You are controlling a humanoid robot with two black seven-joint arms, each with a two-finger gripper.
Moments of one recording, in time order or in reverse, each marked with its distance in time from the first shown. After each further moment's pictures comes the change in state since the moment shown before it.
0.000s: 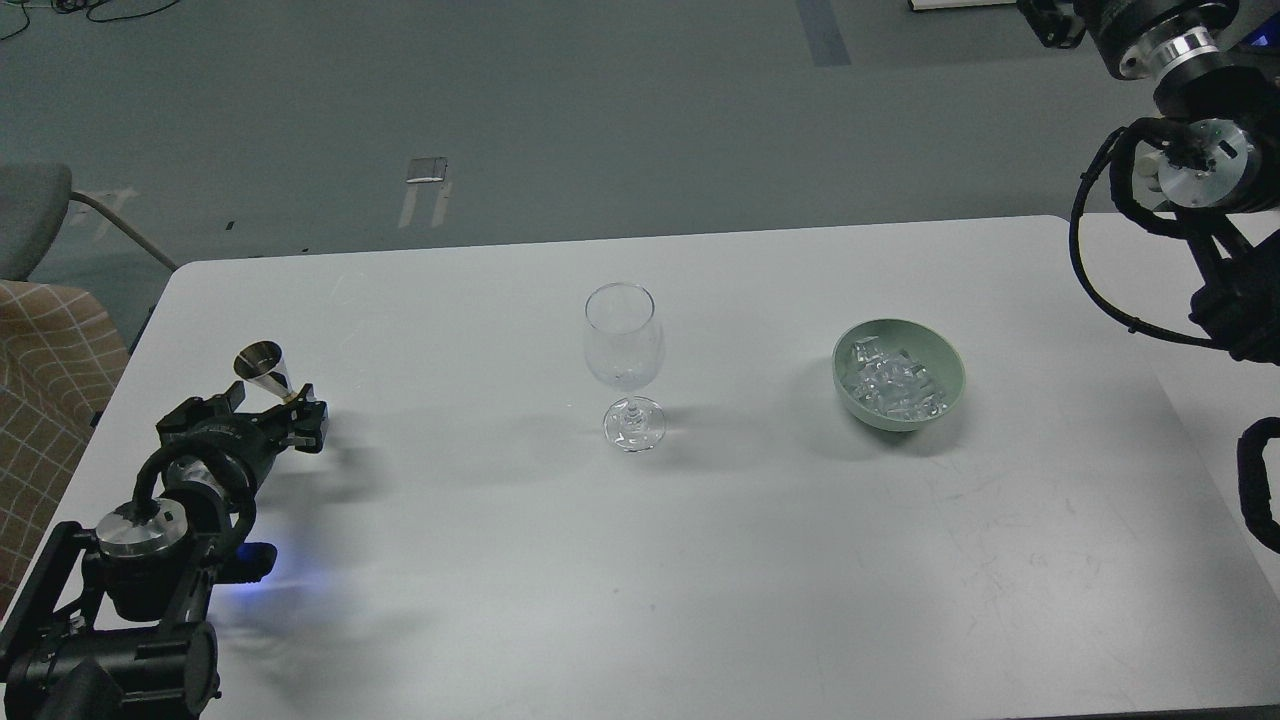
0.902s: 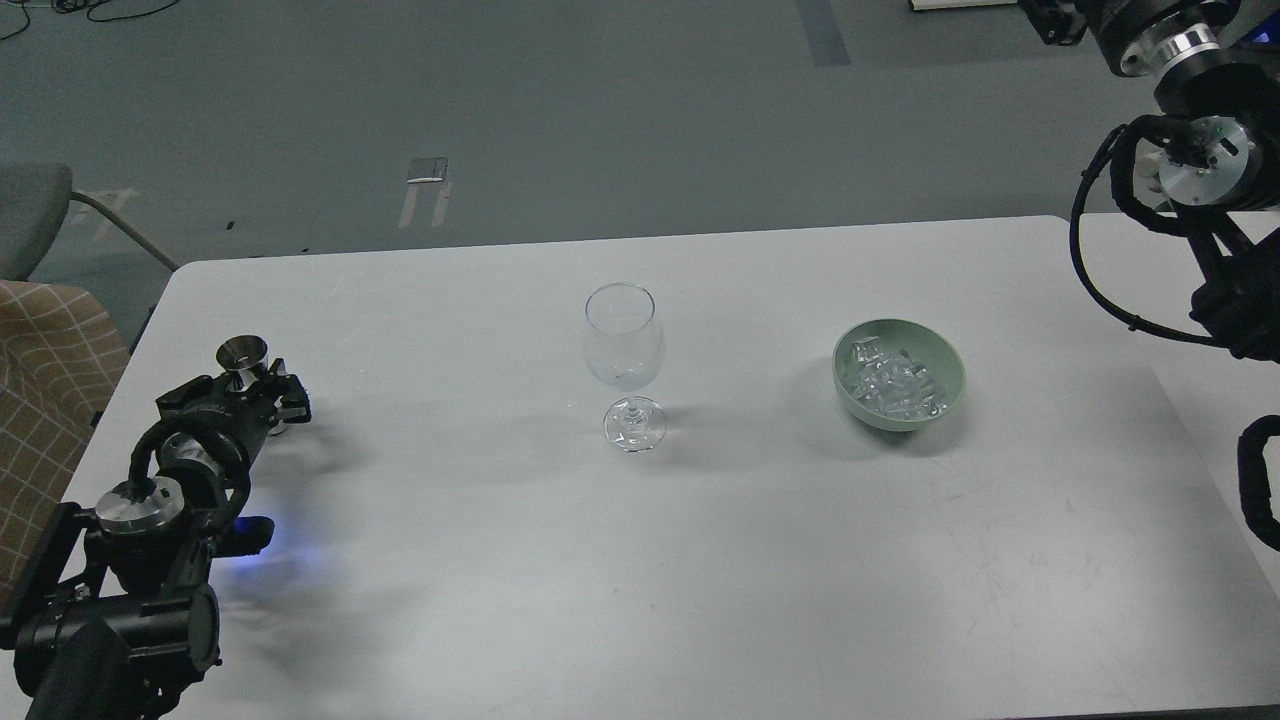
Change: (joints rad) left arm -0.091 0.001 -0.024 0.144 -0.006 -0.099 0.007; right arm 0.005 0.000 -0.001 -0.001 0.000 0.000 0.000
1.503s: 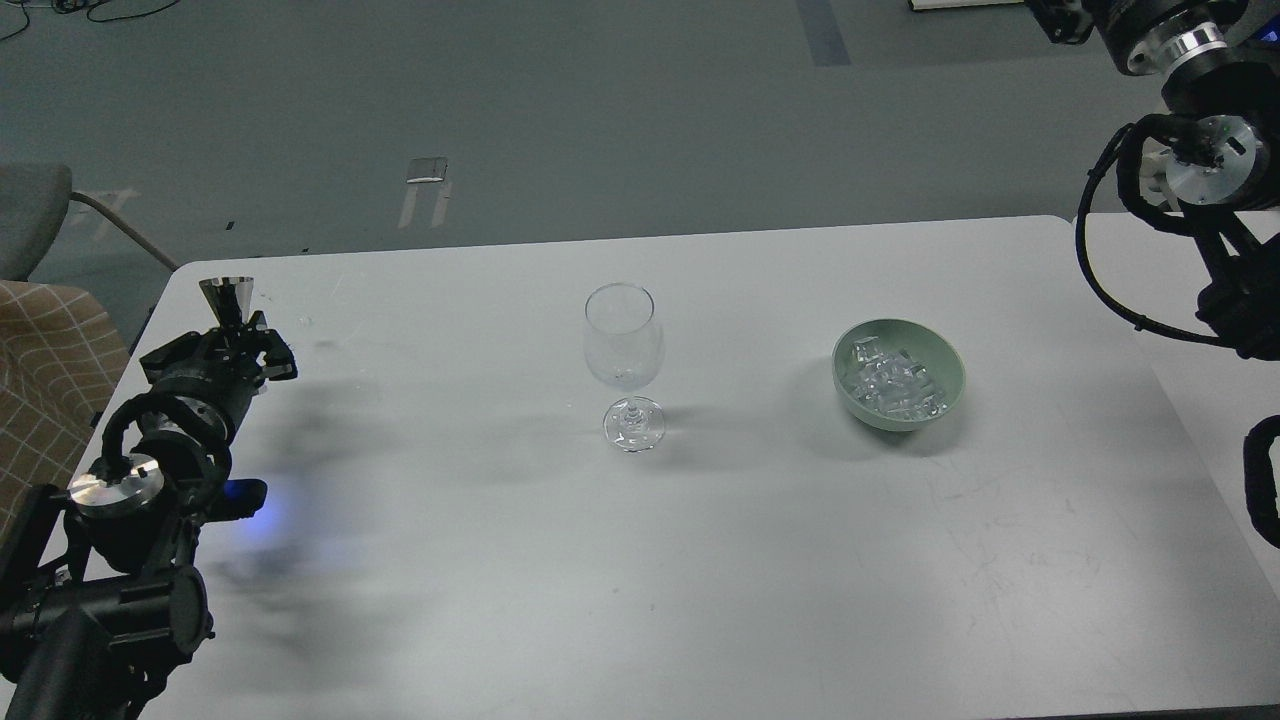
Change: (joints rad) left arm -0.011 0.019 -0.049 -0.128 -0.053 -0.042 0.004; right arm -0.003 -0.009 0.000 0.003 0.000 0.000 0.000
